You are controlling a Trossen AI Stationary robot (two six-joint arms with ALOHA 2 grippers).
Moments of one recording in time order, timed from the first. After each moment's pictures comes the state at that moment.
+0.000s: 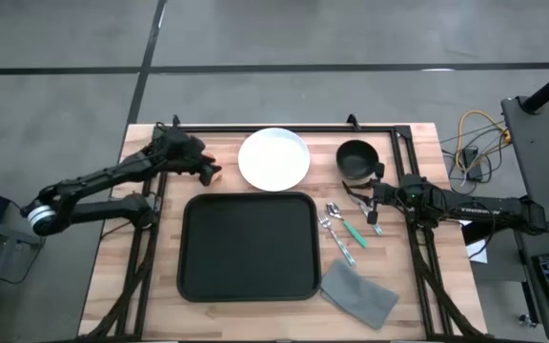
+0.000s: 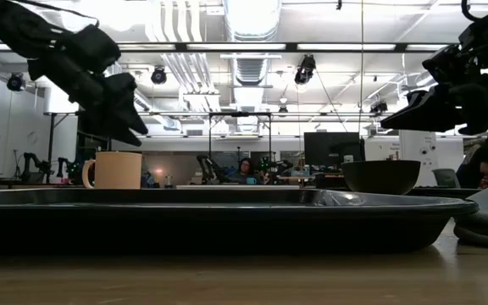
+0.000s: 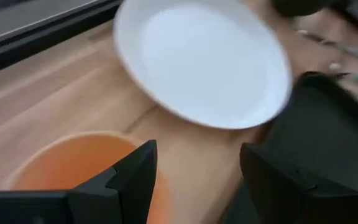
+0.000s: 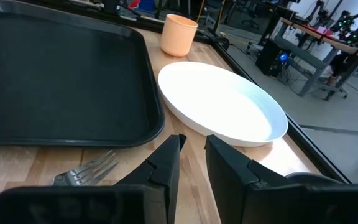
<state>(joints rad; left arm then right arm) 0.74 0.91 0.49 -0.25 0.22 -0.18 -0.23 0.34 0.01 0.09 0.03 -0.24</state>
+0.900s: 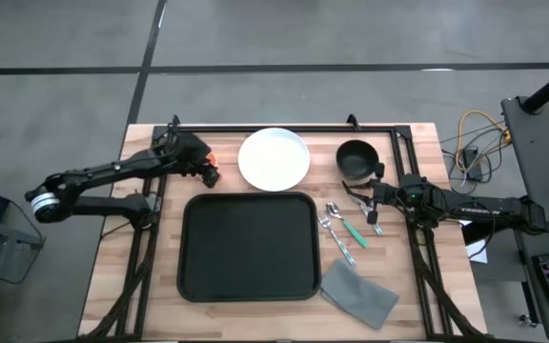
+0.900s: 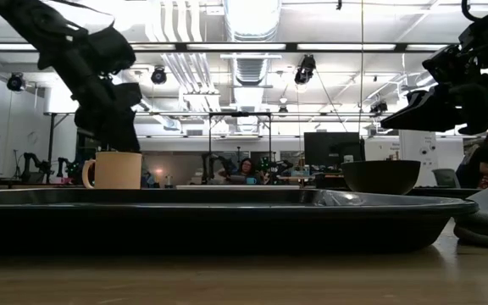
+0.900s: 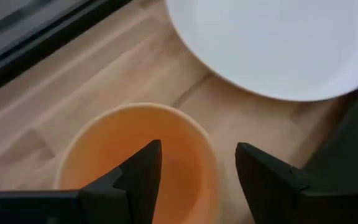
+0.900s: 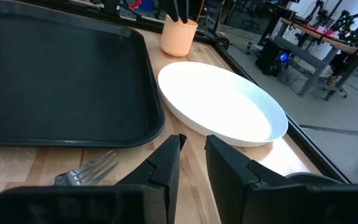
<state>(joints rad) 0.62 1.03 0.58 -0.41 -0.09 -0.18 -0.23 0.34 0.01 0.09 0.03 -0.25</state>
